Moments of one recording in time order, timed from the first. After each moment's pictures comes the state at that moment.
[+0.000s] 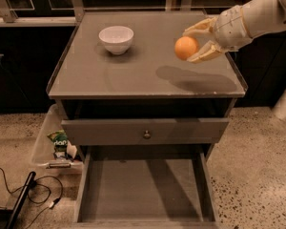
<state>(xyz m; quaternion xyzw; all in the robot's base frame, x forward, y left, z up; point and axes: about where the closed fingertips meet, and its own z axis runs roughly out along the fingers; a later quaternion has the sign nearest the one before) 0.650 -0.176 0.931 -0.73 0.53 0.05 0.43</state>
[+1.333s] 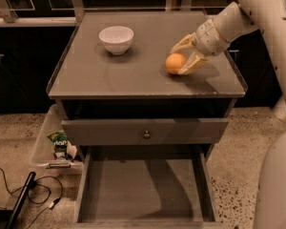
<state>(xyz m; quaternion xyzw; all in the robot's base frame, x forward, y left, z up) 0.685 -0.153 0.866 -0.77 0.54 0.09 0.33</state>
